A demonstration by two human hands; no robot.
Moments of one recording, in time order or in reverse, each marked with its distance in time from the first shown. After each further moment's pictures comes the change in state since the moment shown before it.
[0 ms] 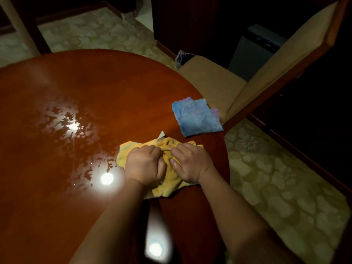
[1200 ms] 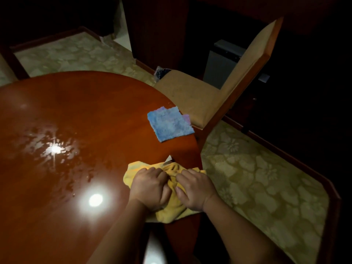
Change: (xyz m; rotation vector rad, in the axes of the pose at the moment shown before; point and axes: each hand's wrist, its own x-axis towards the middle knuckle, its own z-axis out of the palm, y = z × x) left_hand -0.024 0.066 0.007 -0.061 -0.167 0.202; right_hand -0.095 -0.008 -0.040 0.041 -0.035 0.174
